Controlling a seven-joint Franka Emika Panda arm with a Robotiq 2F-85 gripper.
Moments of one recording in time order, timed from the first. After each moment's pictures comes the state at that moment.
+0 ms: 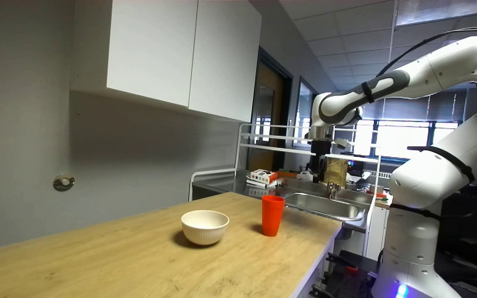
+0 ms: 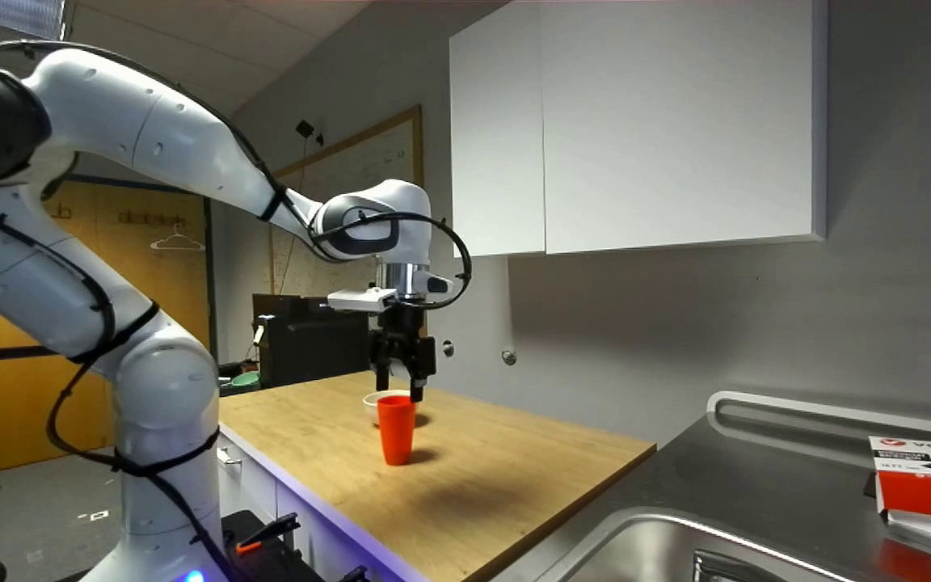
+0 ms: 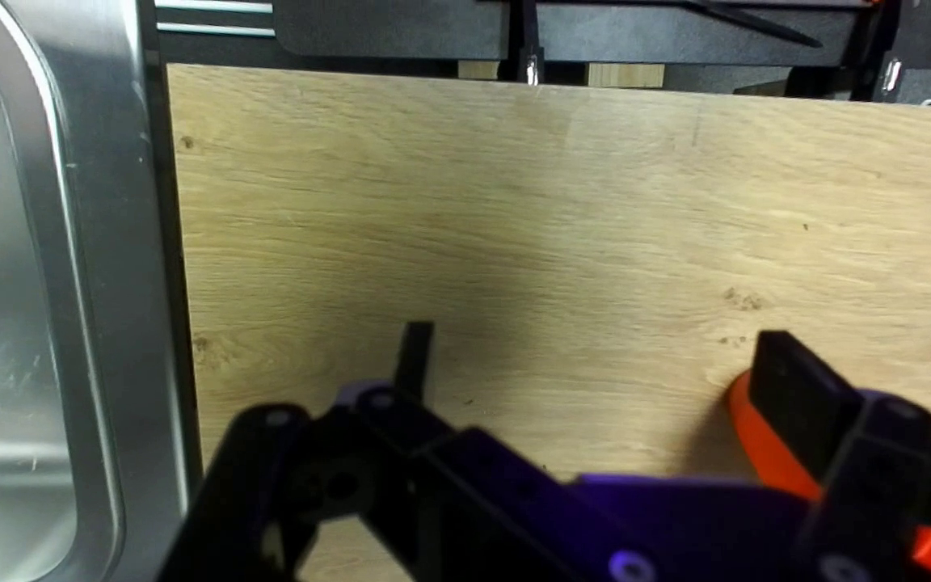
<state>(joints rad) -0.17 -0.72 -0.26 -2.70 -0.19 1.94 -0.30</state>
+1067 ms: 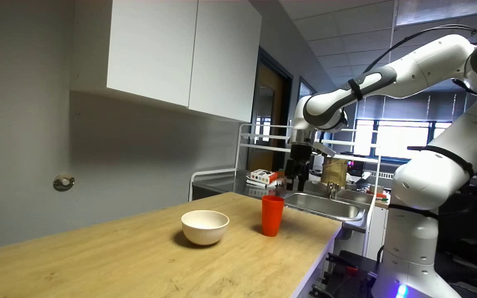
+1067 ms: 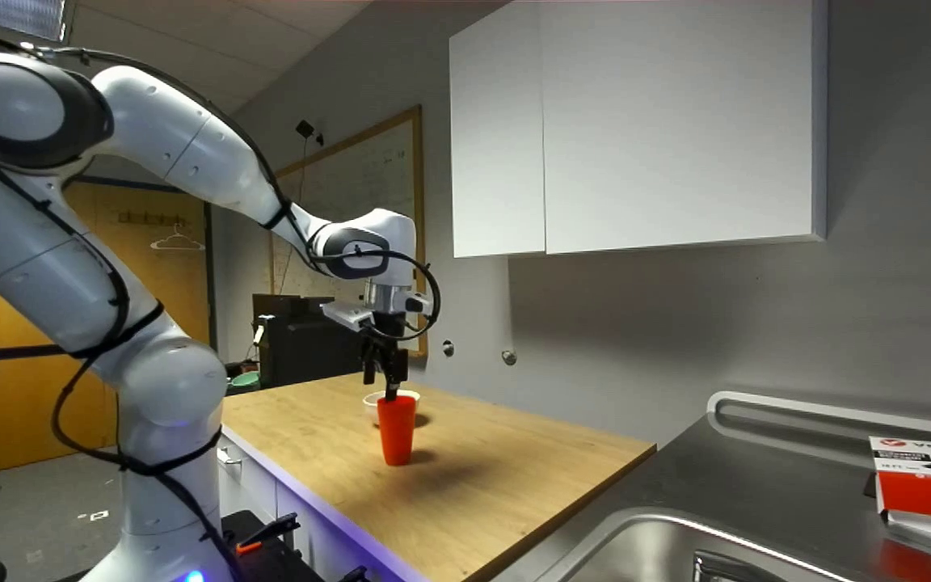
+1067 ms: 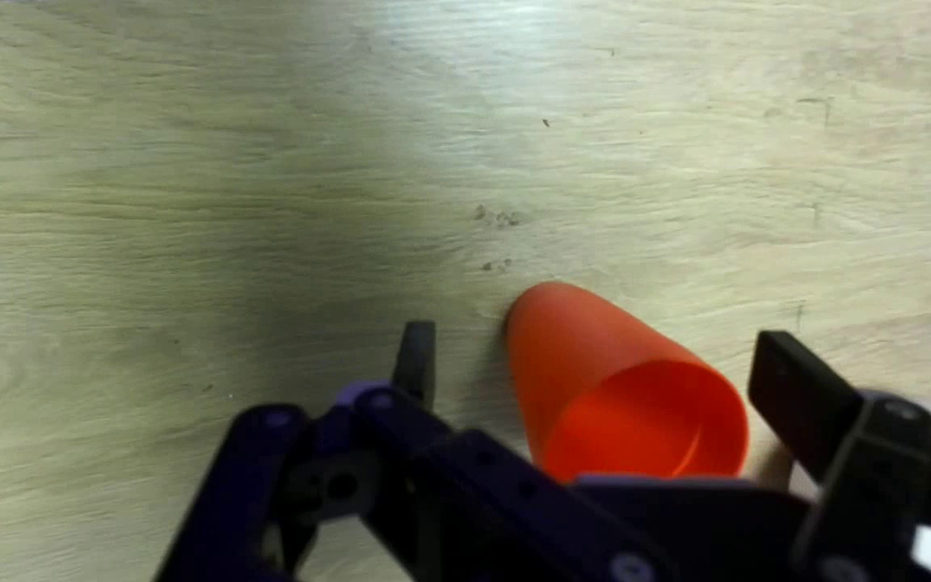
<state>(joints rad) -0.04 -0.62 -0.10 -2.73 0.11 2.08 -0.05</state>
